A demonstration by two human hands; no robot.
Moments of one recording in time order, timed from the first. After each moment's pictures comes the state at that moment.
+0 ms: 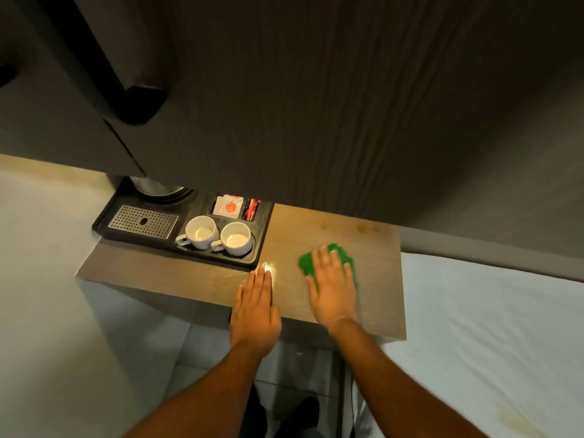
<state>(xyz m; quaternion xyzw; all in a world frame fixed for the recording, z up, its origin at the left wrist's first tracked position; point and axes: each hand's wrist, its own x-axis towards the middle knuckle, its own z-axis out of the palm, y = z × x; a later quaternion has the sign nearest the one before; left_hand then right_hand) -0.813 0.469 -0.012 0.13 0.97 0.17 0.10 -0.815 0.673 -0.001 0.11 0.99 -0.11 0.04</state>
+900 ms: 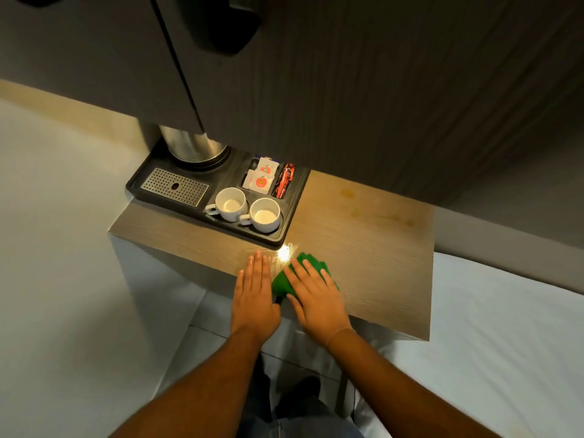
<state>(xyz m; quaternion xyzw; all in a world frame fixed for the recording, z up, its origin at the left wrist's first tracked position) -0.799 0.429 -0.030 0.08 0.98 0.12 0.11 -0.783 0.609 -0.005 -0.15 0.98 -0.13 0.06</state>
